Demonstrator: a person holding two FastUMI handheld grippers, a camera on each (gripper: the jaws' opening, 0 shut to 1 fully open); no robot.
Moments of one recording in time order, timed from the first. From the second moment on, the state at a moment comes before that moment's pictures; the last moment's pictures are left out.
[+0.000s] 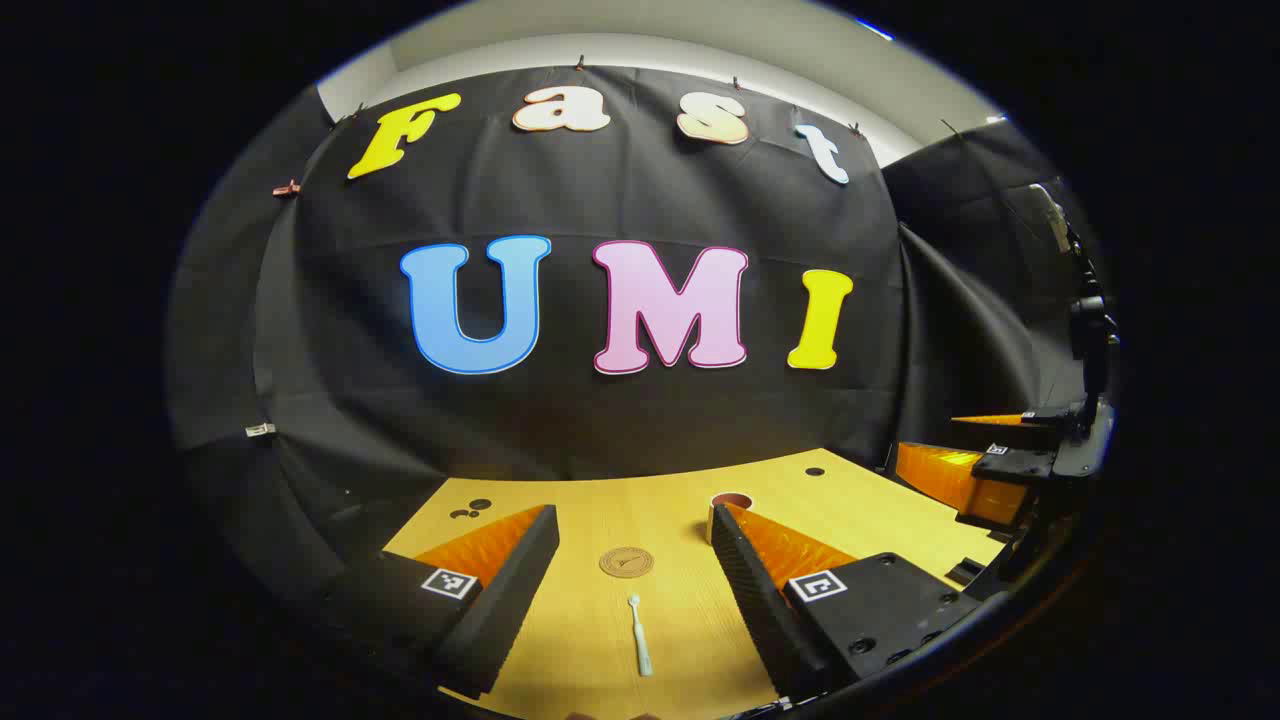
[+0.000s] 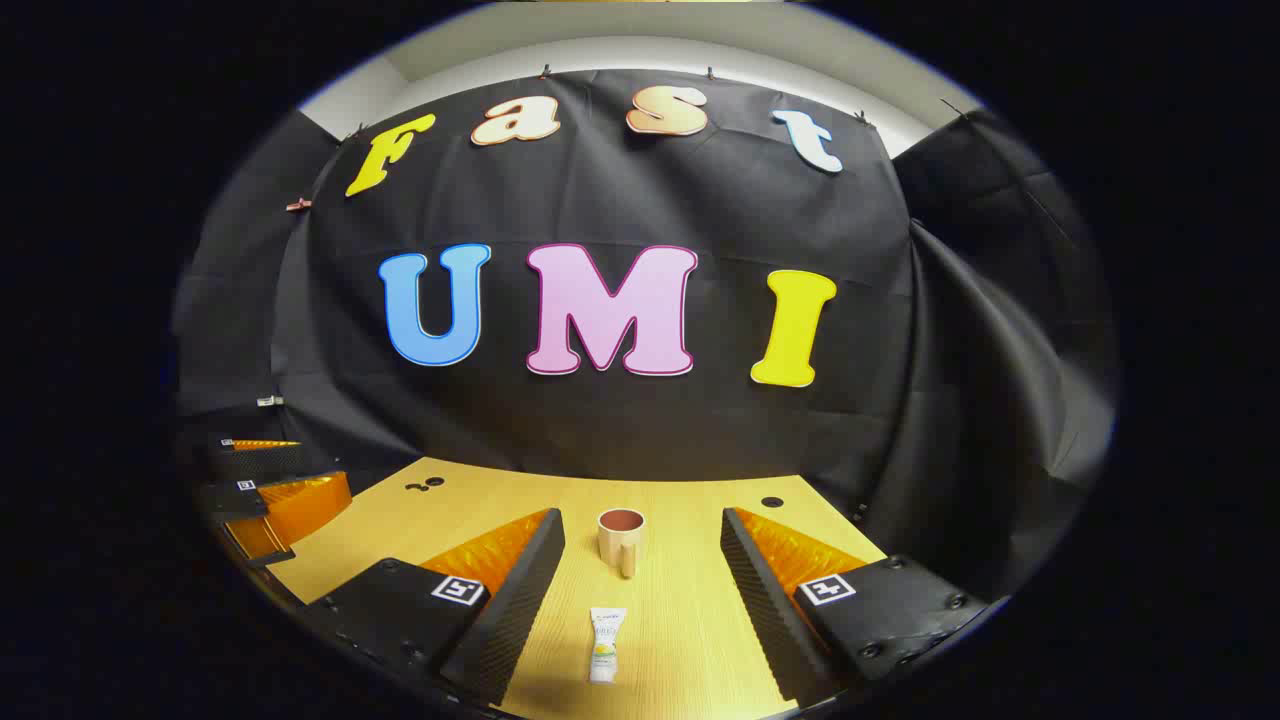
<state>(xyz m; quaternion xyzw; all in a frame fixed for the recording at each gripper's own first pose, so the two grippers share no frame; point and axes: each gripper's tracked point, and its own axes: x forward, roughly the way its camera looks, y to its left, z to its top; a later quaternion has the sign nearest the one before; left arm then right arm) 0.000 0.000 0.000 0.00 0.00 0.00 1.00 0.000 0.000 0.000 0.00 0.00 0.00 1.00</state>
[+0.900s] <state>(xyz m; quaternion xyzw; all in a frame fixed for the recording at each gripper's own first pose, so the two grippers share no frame) -0.006 0.011 -0.018 -0.02 0.03 0.04 1.00 0.025 0.030 -0.033 0.01 0.06 0.07 1.00</state>
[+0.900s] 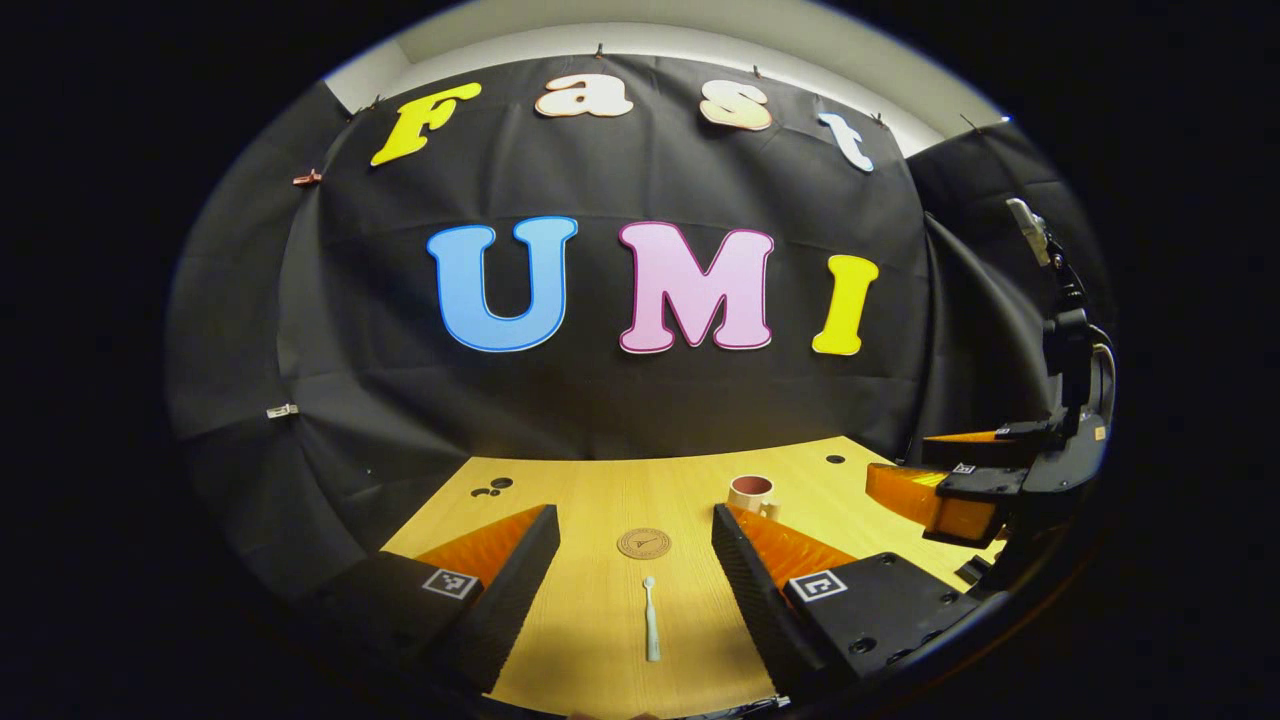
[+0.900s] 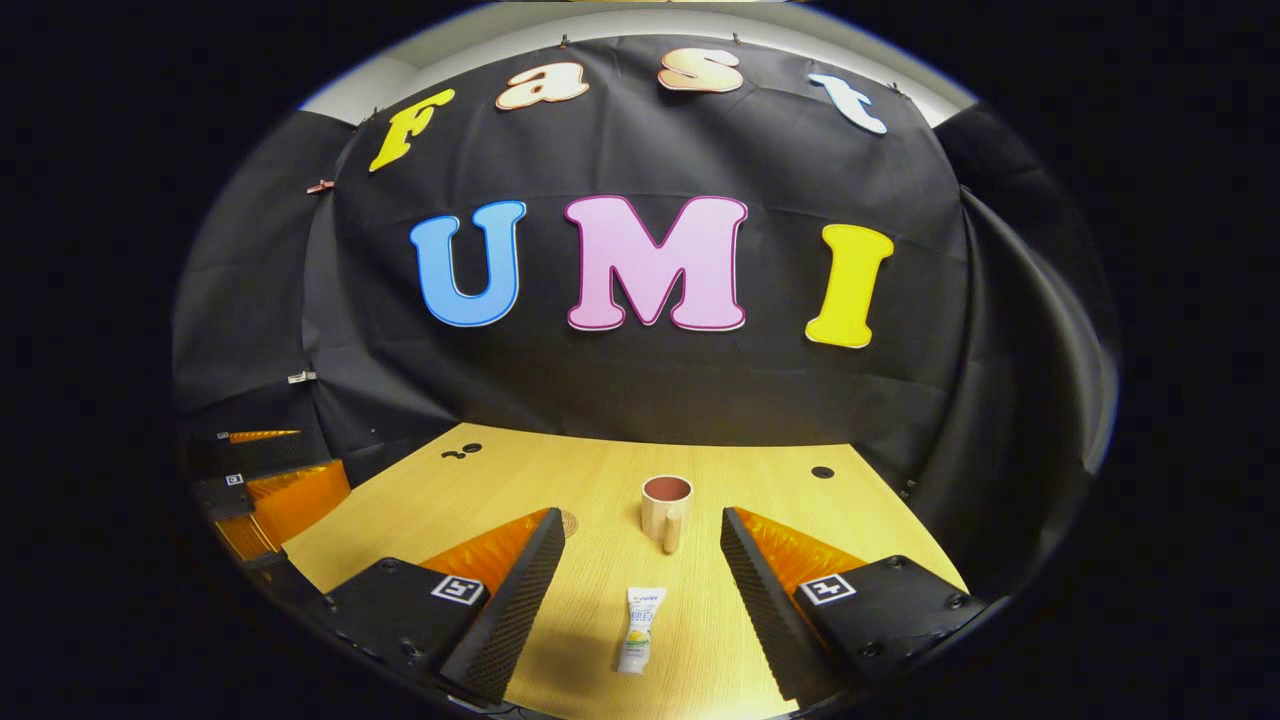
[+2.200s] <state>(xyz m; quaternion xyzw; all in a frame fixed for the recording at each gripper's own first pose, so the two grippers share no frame) 0.006 0.046 -0.106 -0.03 0.15 0.17 0.97 0.090 0.050 -0.205 0.02 0.37 0.12 0.92</state>
